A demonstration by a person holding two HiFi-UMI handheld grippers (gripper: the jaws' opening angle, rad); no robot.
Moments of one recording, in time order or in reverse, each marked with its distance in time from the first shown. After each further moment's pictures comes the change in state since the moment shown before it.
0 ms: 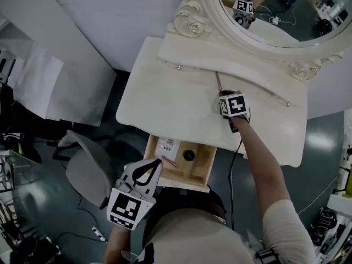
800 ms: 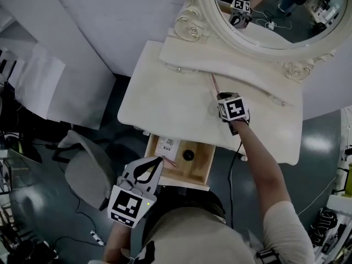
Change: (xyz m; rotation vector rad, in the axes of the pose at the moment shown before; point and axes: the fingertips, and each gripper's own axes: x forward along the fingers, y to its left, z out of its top) left arm -0.016 -0.007 0.005 0.038 -0.053 -0.014; right arm -0.035 0.020 0.009 -0.074 -0.036 -0.005
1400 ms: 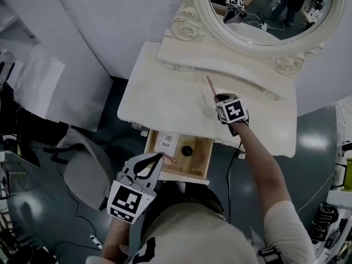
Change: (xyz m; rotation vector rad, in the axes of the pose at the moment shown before) left arm -0.022 -0.012 -0.001 0.040 -0.036 -0.035; right arm -0.041 0.025 -0.008 -0.060 -0.017 0.011
